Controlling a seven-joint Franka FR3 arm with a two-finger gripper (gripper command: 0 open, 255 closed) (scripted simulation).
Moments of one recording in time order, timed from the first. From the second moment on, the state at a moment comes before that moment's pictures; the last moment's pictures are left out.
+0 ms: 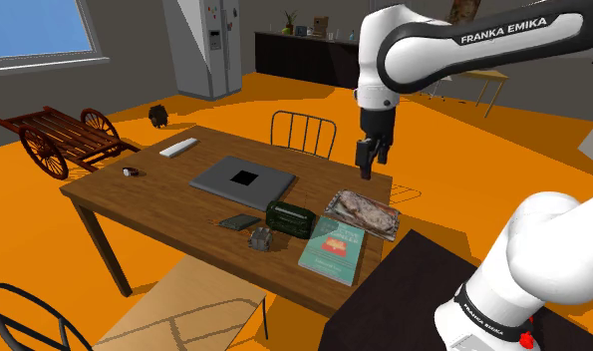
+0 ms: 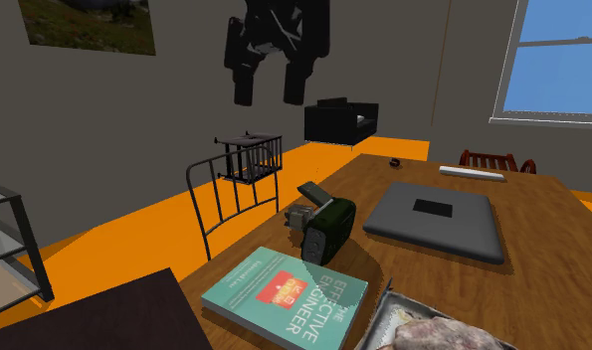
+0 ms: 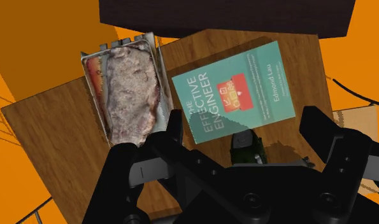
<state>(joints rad) 0.05 -0.53 0.05 -2.45 -0.04 1.74 0.01</state>
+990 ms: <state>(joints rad) 0.11 -0.02 0.17 -2.30 -0.04 2.12 0.21</state>
